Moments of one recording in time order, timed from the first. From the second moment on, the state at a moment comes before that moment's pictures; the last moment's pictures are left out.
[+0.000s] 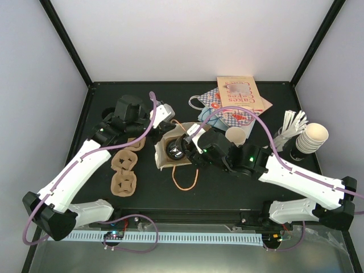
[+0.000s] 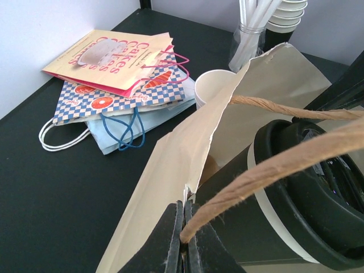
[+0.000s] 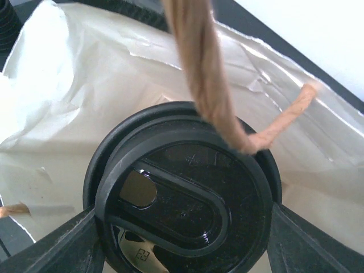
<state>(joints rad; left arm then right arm) -0.54 1.17 1.23 -0.63 0.46 0.27 1.15 1.20 1.25 -0.77 0.37 0.10</state>
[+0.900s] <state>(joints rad) -0.55 1.15 1.23 -0.63 0.46 0.27 1.18 1.14 1.06 -0.48 0.44 -0.04</state>
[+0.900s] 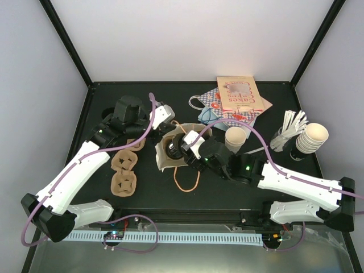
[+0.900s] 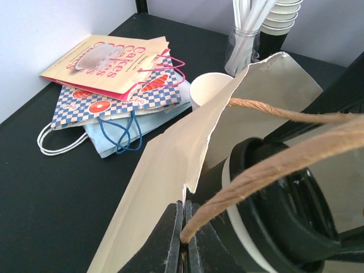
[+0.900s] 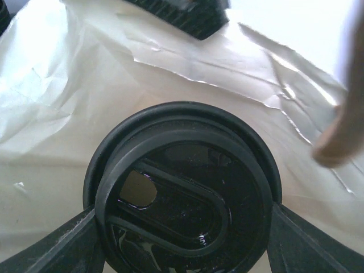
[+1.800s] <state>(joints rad) -0.64 1.10 1.17 -0.70 0.45 0.32 1.39 1.29 0.98 -0.51 0.56 -0.25</state>
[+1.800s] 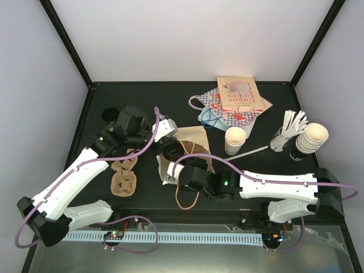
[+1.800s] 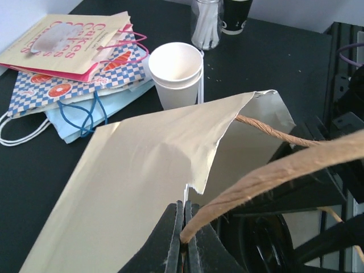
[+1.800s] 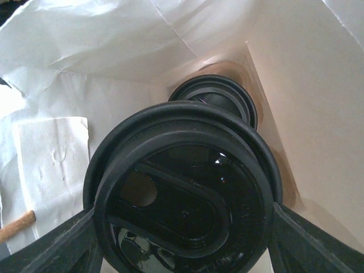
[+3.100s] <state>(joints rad) -0.66 0.97 1.06 -0.69 0.49 0.27 1.40 1.12 0.93 -0.55 0.62 -0.42</state>
